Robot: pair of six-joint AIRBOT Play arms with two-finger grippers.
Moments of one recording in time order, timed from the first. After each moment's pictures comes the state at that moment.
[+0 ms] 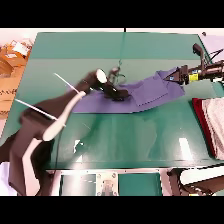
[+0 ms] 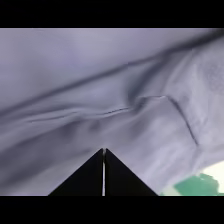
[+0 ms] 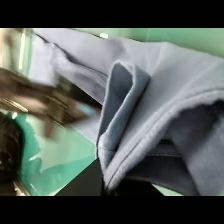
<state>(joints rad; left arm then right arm) -0.59 -2.05 1.80 0.92 -0.97 -1.55 -0.37 -1.62 1.51 -0.63 1.54 1.06</state>
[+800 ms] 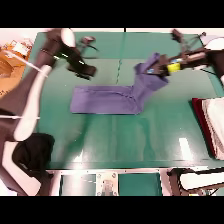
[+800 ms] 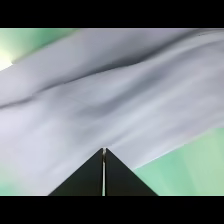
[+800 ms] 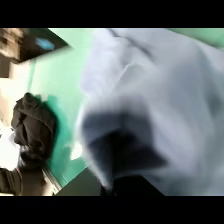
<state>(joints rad) -0.31 -1.82 2.08 1.41 -1.57 -1.51 -0.02 -1.57 1.59 -0.61 1.45 1.28</state>
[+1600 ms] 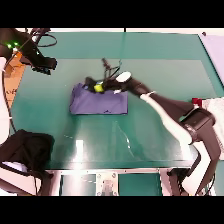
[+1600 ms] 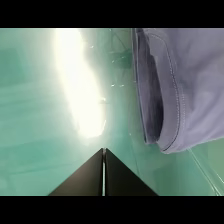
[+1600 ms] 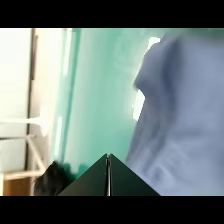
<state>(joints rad) -0.09 -1.70 2.03 1.57 -1.69 -1.44 0.48 -1.91 1.64 -0.36 0.83 1.33</state>
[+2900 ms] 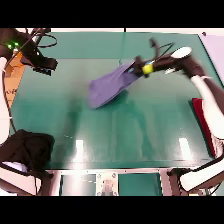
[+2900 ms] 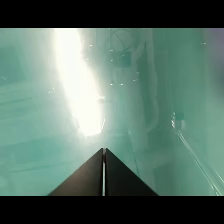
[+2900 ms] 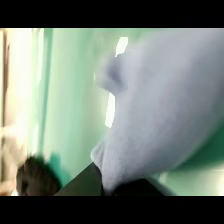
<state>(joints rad) -0.08 -1.70 2.03 1.57 -1.70 -1.44 0.00 -1.70 1.68 -0.61 1.21 1.43</state>
